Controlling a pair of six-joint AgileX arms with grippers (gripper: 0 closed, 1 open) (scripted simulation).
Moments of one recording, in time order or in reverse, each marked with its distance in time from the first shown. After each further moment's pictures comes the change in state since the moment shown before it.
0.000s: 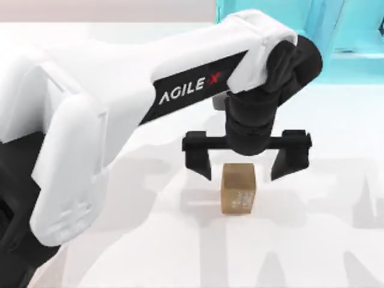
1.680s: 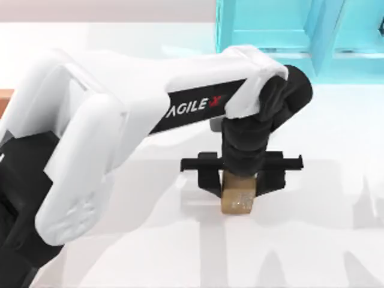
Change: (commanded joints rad) left arm -0.001 0.010 -0.153 0.158 0.000 -0.001; right arm 0.000 0.000 0.000 0.000 0.000 0.000
